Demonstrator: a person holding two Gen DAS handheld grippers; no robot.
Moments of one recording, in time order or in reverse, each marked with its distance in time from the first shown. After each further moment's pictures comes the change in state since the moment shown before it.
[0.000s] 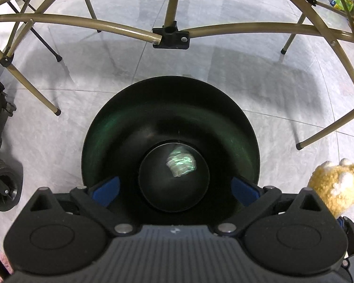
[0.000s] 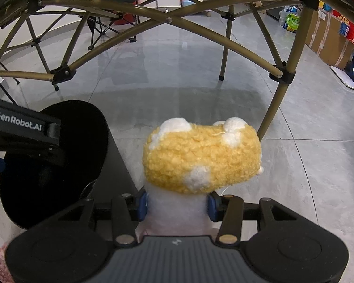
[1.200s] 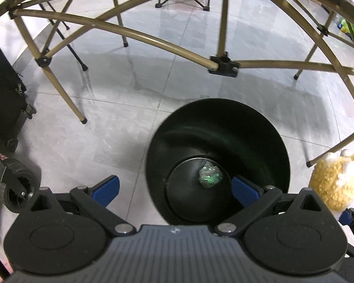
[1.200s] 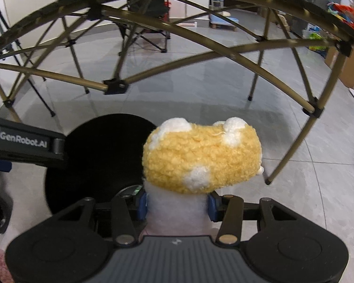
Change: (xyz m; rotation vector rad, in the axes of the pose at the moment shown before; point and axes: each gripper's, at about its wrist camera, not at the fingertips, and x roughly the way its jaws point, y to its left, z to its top) left arm -0.039 0.074 -0.011 -0.067 -0.106 0.020; right arm -0.038 0.060 0.016 -0.095 -0.050 0.091
